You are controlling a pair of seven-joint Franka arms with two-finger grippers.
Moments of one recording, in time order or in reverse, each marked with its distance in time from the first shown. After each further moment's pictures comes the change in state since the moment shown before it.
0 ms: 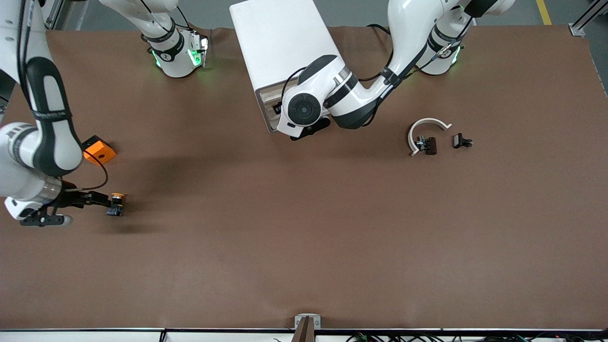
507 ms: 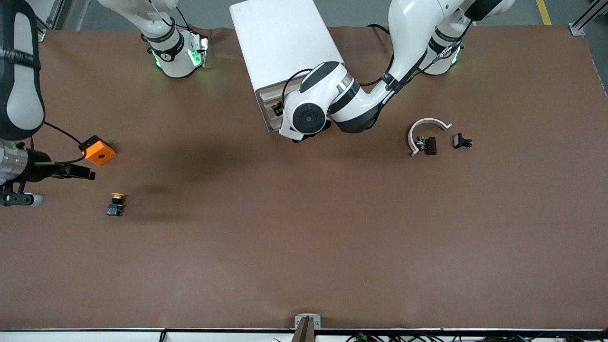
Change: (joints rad) left arm 0.012 0.016 0.000 0.000 -0.049 -0.004 0.000; right arm 0.085 -0.195 0.013 0.122 -0.091 -0.423 0.255
